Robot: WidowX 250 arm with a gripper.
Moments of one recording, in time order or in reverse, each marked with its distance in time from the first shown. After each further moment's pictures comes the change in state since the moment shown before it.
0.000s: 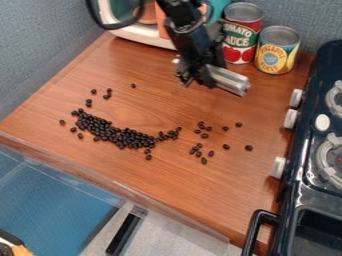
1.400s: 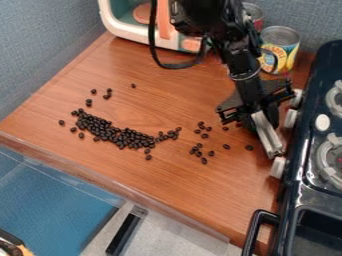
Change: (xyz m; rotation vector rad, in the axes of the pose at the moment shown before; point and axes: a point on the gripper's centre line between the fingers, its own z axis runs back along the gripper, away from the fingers) arm -0.075 0.015 -0.052 0.068 0.149 -0.571
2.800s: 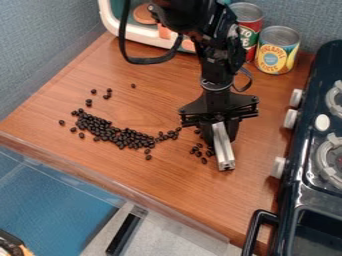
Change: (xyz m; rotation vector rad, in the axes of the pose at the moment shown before) arm -0.005 0.074 0.023 0.321 -0.081 -0.086
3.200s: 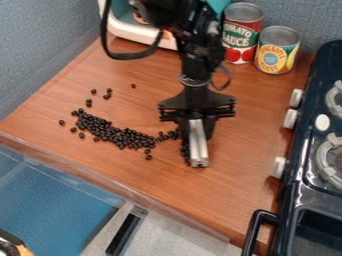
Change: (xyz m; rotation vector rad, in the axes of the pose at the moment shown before) arm 0.015 0.036 0.003 0.072 0.012 -0.035
